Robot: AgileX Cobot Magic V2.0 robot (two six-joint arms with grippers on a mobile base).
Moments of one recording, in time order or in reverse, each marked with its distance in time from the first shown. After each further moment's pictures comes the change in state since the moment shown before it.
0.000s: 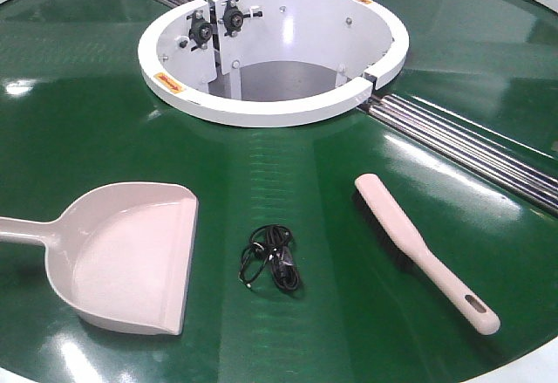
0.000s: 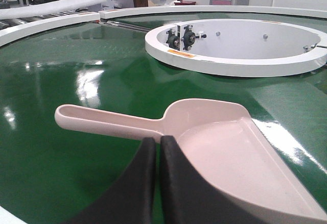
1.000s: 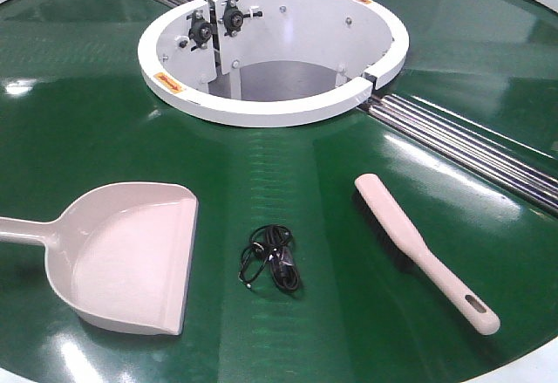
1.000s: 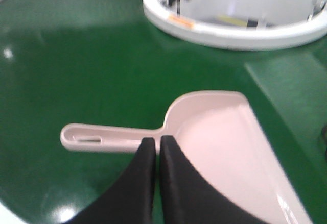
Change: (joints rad) left arm 0.000 0.535 -0.523 -0.012 0.329 0.034; right arm 0.000 0.000 0.000 0.000 0.000 0.000
